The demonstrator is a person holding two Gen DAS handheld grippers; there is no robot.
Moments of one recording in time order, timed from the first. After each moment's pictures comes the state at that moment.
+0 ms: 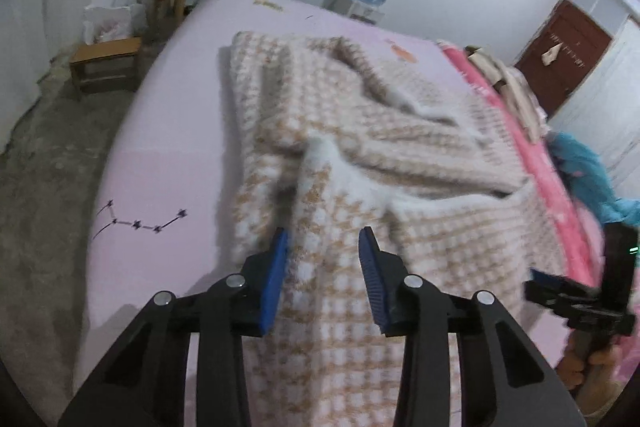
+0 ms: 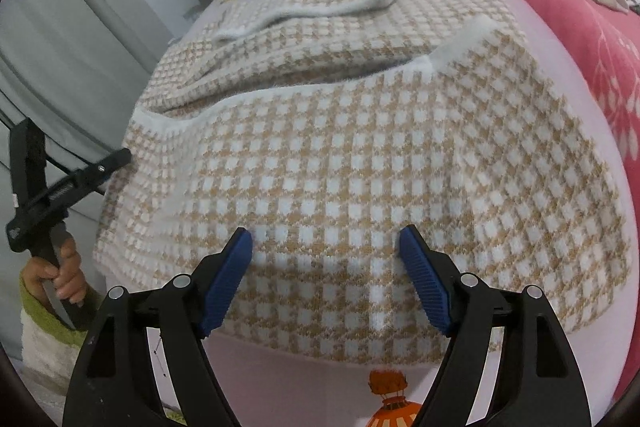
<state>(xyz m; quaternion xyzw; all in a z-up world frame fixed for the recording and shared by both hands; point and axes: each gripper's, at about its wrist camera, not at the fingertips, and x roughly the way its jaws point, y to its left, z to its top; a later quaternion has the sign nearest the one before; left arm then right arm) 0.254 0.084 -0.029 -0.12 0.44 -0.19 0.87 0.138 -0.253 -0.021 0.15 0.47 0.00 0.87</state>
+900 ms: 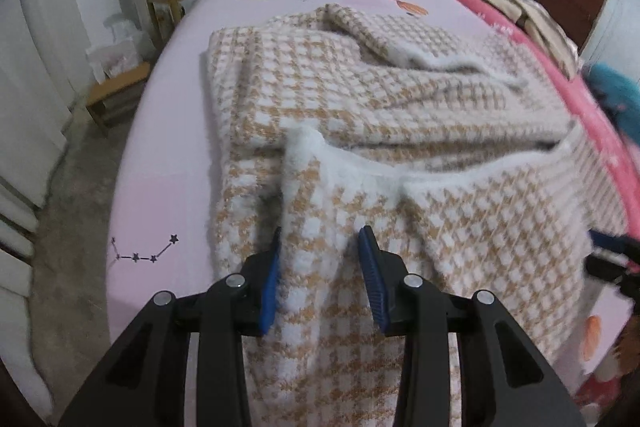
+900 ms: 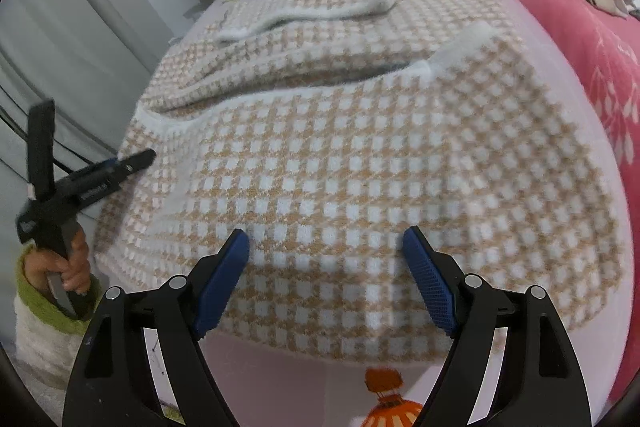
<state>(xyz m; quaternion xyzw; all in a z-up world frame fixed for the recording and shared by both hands) 0.266 0.035 -0.041 0.04 0.48 -0.12 0.87 0.133 -0.258 -0.018 0.15 0.46 0.00 0.88</state>
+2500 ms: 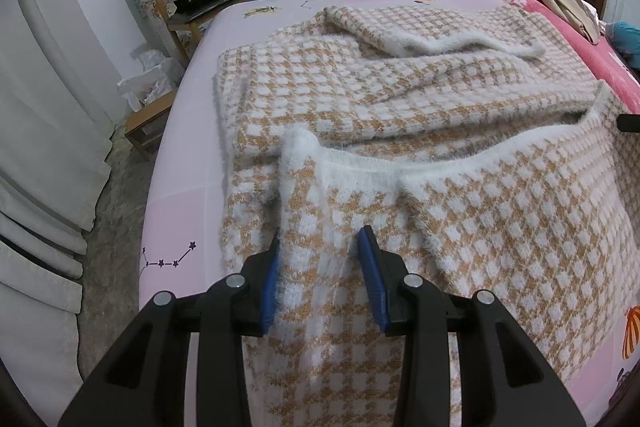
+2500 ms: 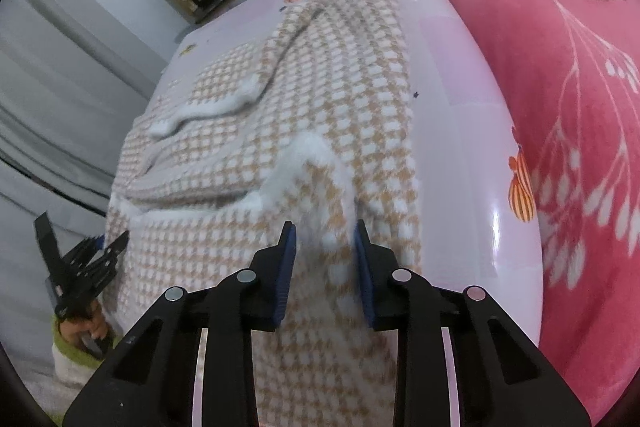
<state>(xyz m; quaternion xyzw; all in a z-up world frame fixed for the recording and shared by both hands) 0.255 0.010 -0.040 0.12 0.46 -0.06 0.88 0.188 -0.388 -0.009 0.21 0.47 0.02 0.85</state>
